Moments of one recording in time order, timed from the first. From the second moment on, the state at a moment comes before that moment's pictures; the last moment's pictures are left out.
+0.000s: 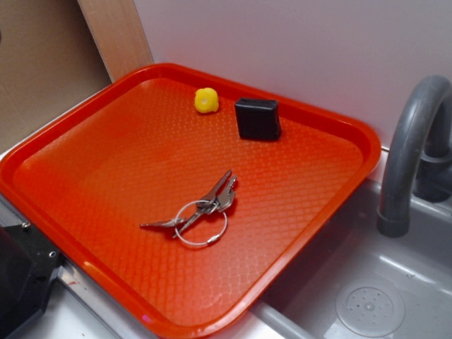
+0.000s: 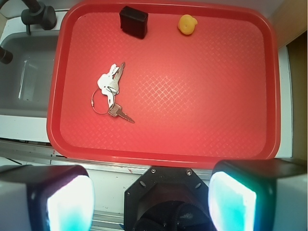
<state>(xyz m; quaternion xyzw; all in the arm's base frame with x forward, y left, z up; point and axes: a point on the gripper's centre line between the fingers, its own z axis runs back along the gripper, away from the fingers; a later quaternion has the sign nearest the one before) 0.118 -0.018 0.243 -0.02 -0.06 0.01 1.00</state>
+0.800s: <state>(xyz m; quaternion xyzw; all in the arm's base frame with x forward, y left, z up) 0.216 -0.001 0.169 0.08 -0.03 0.01 1.00</state>
